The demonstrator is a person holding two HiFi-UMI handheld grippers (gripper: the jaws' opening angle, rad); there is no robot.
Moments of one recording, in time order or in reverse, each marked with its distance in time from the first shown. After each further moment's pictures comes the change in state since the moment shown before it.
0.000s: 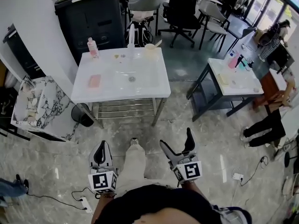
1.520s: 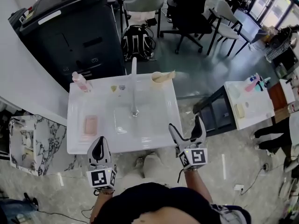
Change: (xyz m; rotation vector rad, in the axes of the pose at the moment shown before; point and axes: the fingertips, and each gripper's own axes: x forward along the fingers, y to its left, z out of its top) left arm 0.376 0.097 0.050 0.014 0.047 -0.033; right arm 0.371 -0.191 -0.011 0.027 0.032 -0.156
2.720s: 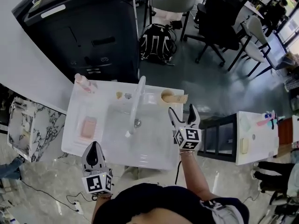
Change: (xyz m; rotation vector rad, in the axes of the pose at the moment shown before) left arm 0.052 0.012 0.008 -0.062 0.069 0.308; right arm 0.216 -0.072 -0.080 0.019 0.221 0.126
